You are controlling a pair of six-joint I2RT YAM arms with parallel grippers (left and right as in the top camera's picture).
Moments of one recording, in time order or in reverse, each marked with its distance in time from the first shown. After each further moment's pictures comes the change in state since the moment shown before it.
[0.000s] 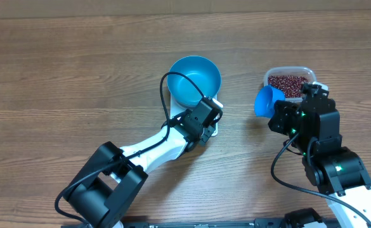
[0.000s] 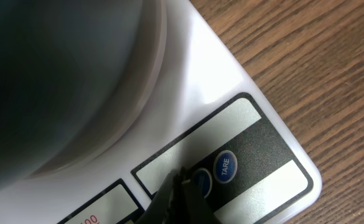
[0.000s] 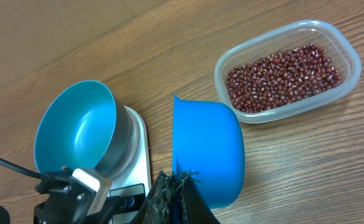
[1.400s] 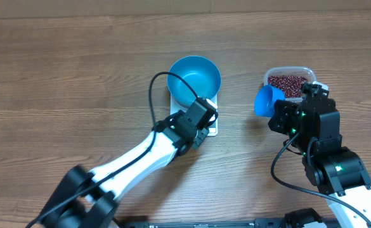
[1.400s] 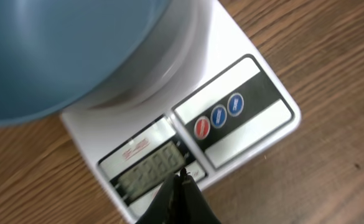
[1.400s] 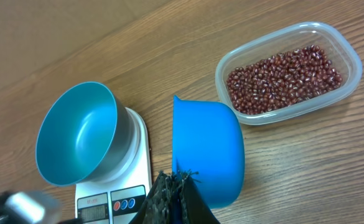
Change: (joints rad) left arm -0.002 -0.216 -0.005 -0.238 -0.033 -0.005; right arm 0.000 0.000 0.000 0.006 0.000 0.000
